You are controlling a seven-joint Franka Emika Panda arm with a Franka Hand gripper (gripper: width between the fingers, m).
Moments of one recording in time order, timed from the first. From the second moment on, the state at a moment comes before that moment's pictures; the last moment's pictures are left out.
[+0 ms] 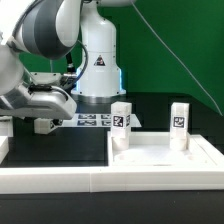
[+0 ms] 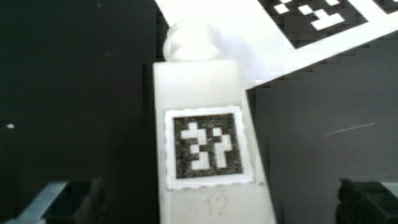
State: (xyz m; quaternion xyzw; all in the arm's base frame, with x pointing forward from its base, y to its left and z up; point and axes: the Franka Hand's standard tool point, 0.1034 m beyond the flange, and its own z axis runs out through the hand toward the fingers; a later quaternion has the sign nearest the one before) arm 0.383 -0.153 0.012 -0.90 0.20 0.37 0.11
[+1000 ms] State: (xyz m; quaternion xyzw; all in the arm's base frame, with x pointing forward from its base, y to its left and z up) arm 0.381 -0.150 0.007 -0.90 0.20 0.37 0.11
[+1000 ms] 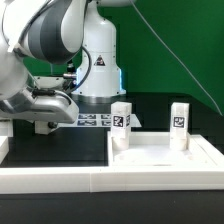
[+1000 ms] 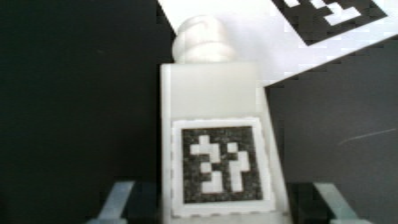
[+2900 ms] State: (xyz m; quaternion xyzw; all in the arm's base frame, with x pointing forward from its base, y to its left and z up) arm 0.541 -0.107 0.079 -0.97 0.23 0.04 0.01
